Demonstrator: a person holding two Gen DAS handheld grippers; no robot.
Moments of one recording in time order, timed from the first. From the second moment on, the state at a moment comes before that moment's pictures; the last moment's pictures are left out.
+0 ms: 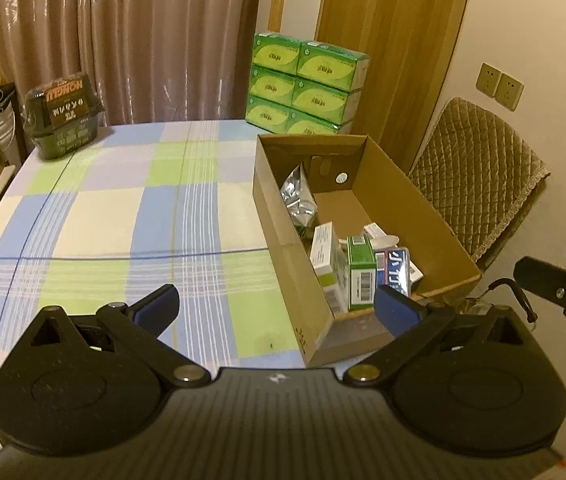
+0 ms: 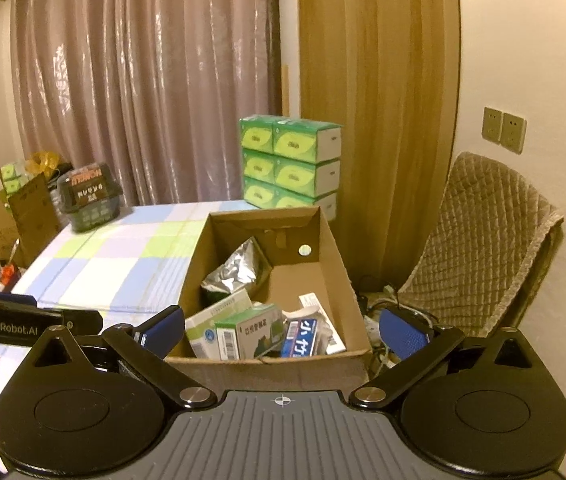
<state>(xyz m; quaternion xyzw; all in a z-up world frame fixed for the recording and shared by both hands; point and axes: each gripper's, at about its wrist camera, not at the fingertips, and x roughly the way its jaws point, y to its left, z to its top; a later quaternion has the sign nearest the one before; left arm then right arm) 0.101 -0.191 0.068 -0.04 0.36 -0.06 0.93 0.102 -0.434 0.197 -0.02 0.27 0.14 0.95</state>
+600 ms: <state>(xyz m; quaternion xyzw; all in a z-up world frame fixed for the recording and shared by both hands) 0.061 -0.200 0.043 -0.04 0.37 -0.07 0.92 0.059 -0.446 0.164 -0.04 0.31 0.12 0.94</state>
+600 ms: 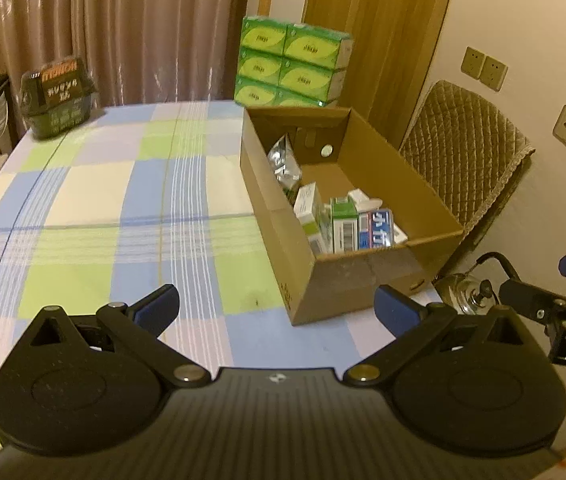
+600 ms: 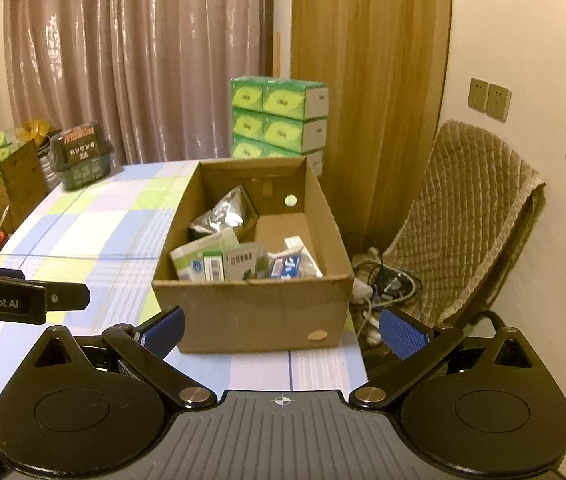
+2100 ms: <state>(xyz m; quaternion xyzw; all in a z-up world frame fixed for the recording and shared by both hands) 0.007 -0.203 0.032 -0.03 0.39 -0.08 0.92 0.015 -0.443 0.162 -0.02 0.33 0.13 0.94</state>
